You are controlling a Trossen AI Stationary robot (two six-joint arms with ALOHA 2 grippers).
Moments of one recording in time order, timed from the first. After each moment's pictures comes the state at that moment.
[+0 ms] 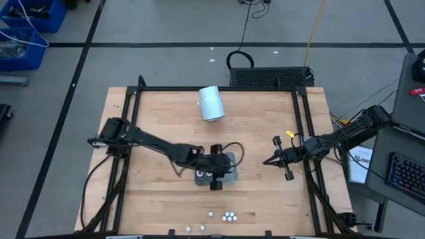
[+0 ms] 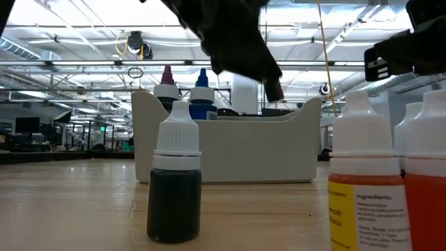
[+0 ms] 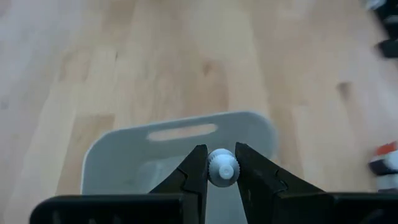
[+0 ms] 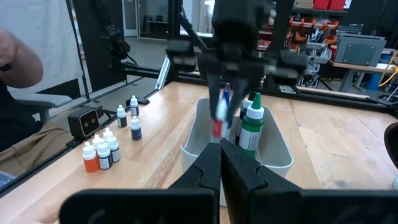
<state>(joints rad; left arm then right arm) -0.25 1.91 1.38 -0.20 -0.16 -0.15 0.43 0.54 0.02 0.47 0.16 -0.05</state>
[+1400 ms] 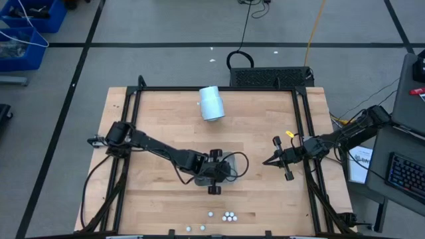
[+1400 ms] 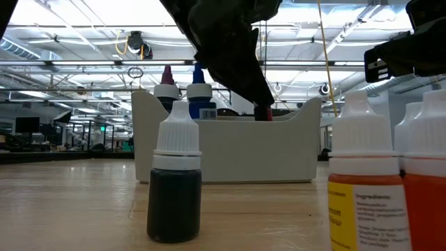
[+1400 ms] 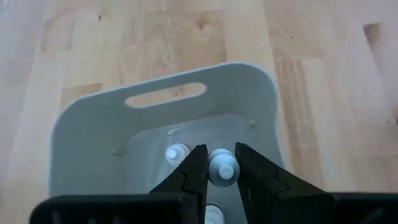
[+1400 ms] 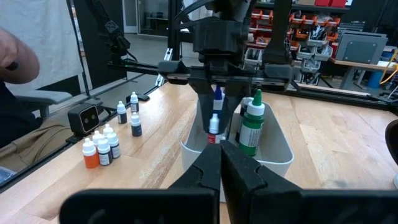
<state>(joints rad) -0.29 1.99 1.46 -0.36 -0.21 -0.12 0.43 0.54 0.02 0.46 0.16 -0.05</state>
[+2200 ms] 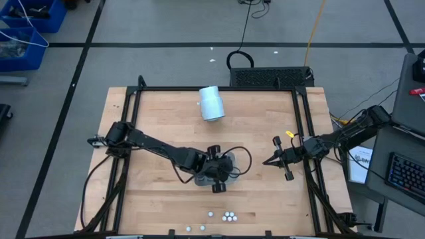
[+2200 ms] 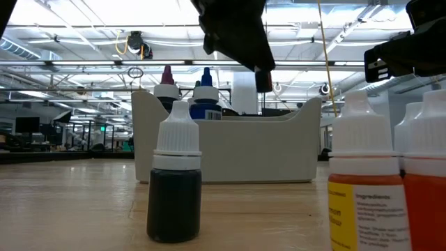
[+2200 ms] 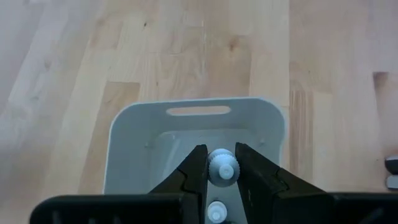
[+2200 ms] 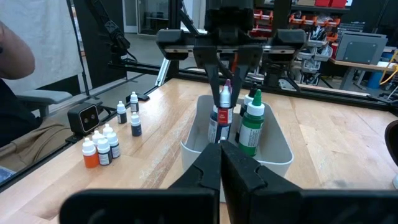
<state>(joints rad) -0.30 1.99 1.64 -0.58 -0.30 -0.30 0.43 0.54 0.02 0.46 0.16 -0.05</state>
